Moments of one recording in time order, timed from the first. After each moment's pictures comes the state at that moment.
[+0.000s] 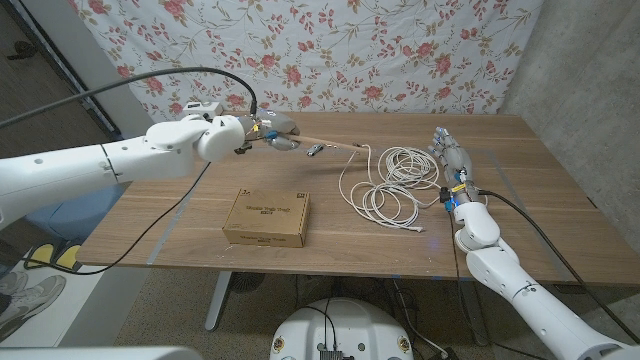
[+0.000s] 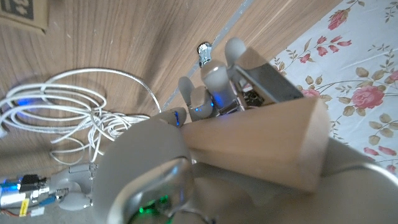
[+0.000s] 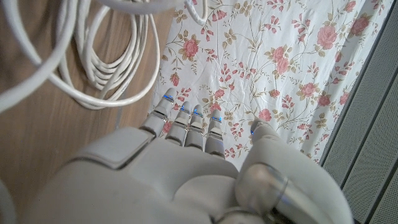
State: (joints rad) left arm 0.03 1.18 1.31 -1.96 0.37 0.25 -0.09; left_hand 0.76 0.16 0.48 0.18 0.57 0.68 0.08 0.90 0.82 1.02 -0.11 1.45 1.24 1.36 -0.19 1.00 1.19 0.85 -0.07 1.19 0.61; right arm -1.03 -0.48 -0.29 -1.41 0.46 0.50 -0.24; right_hand 0.33 0.11 0.26 0.01 0.18 0.27 -0.04 0.19 0.18 0.25 0.07 0.20 0.19 0.20 0.04 0.23 0.20 0.22 0.11 0.34 0.18
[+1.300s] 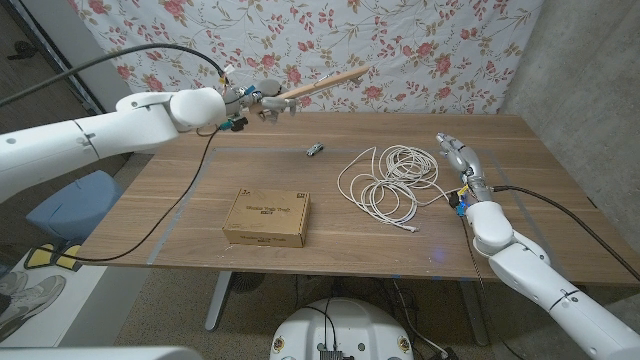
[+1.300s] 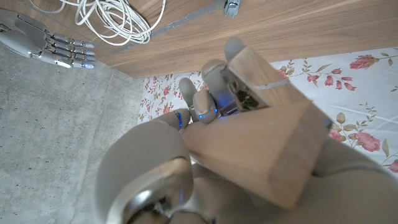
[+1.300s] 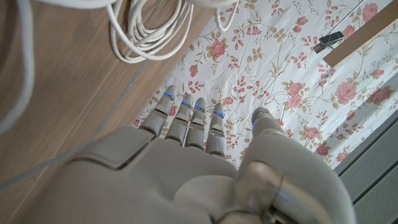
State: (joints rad) left arm -0.01 1.18 1.22 -1.86 -0.28 0.15 -0.01; left_hand 0.72 0.16 0.55 0.17 0.57 0.66 0.10 0.94 0.85 0.99 -0.10 1.56 1.24 1.36 -0.18 0.99 1.15 0.83 -0.04 1.20 0.55; right arm -1.19 -0.68 -0.25 -1.77 0.20 0.10 -0.47; right_hand 0.43 0.10 0.30 -0.09 0.18 0.36 -0.01 0.21 0.18 0.35 0.06 0.23 0.20 0.29 0.04 0.25 0.20 0.26 0.13 0.33 0.18
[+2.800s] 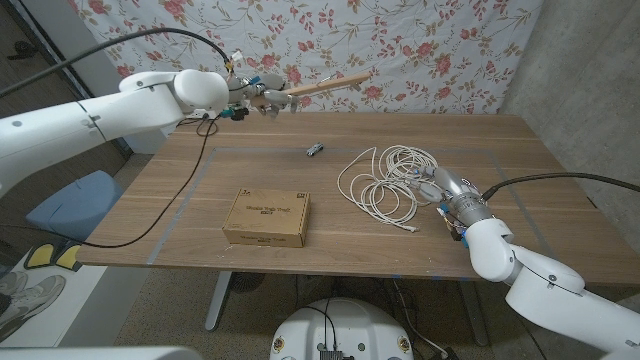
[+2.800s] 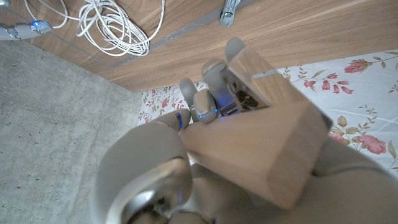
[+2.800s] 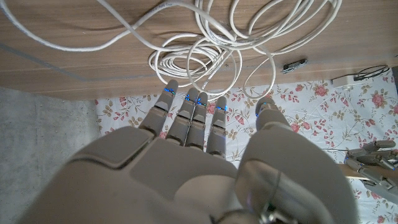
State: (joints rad) left arm -0.06 1.14 1.20 -1.87 -0.24 0.24 -0.14; left_hand 0.70 0.16 0.58 0.17 0.54 0.65 0.10 0.93 0.83 0.99 -0.09 1.56 1.24 1.36 -0.18 1.00 1.15 0.81 -0.05 1.26 0.51; right arm -1.37 -1.01 -0.38 -2.39 -0.26 -0.70 -0.38; right_hand 0.50 0.07 0.29 -0.15 0.18 0.46 0.00 0.23 0.19 0.43 0.03 0.24 0.22 0.36 -0.04 0.31 0.26 0.32 0.14 0.34 0.19
